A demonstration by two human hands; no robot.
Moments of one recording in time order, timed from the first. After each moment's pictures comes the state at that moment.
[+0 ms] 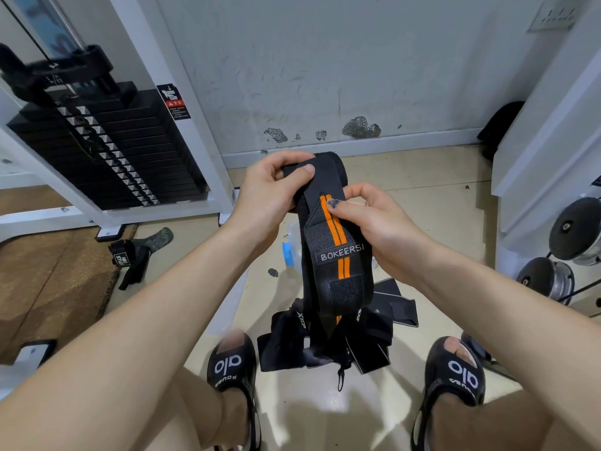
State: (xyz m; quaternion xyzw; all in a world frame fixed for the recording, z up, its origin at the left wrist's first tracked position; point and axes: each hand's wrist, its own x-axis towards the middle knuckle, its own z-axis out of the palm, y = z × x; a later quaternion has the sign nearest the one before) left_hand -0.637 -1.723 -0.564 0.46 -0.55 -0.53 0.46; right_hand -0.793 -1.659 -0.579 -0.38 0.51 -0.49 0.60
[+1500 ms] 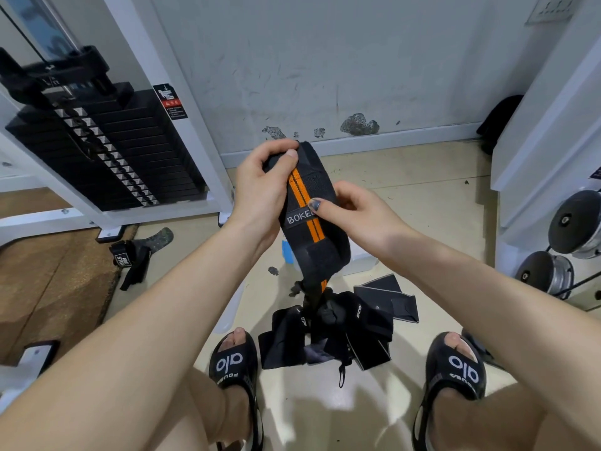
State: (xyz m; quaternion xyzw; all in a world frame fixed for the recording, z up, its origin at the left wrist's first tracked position) left_hand -0.645 -1.725 -0.566 0.47 -0.49 -0.51 0.53; right_hand -0.792 -1.667 -0.590 -0.52 0.55 -0.42 0.50
